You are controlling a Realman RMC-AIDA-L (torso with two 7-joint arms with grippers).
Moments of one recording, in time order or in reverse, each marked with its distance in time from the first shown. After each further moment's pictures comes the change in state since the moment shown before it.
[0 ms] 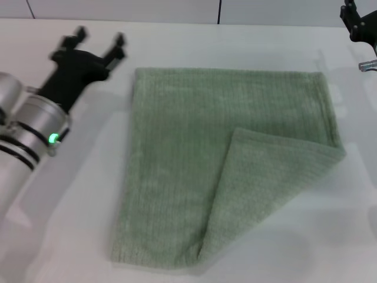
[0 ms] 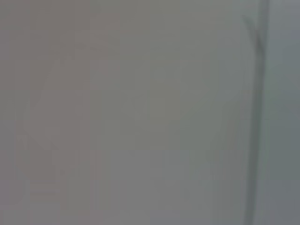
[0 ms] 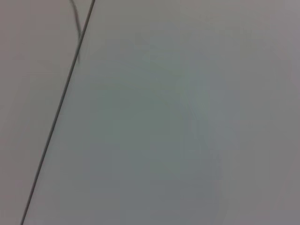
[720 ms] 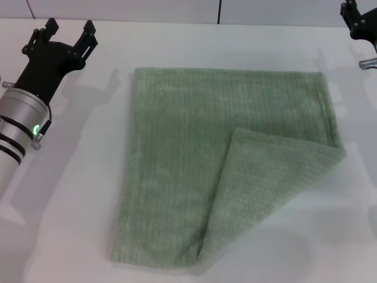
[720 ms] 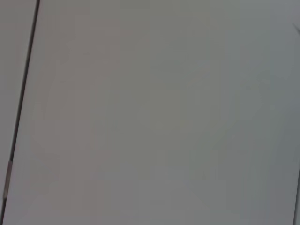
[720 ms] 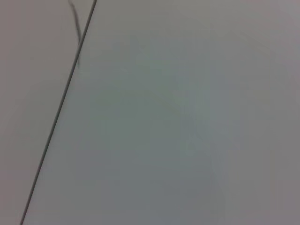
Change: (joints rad) left arm -0.009 -0.001 -0.102 0.026 -0.004 -0.002 0.024; right arm 0.000 -0.002 0.000 -0.004 0.000 0.006 -0.005
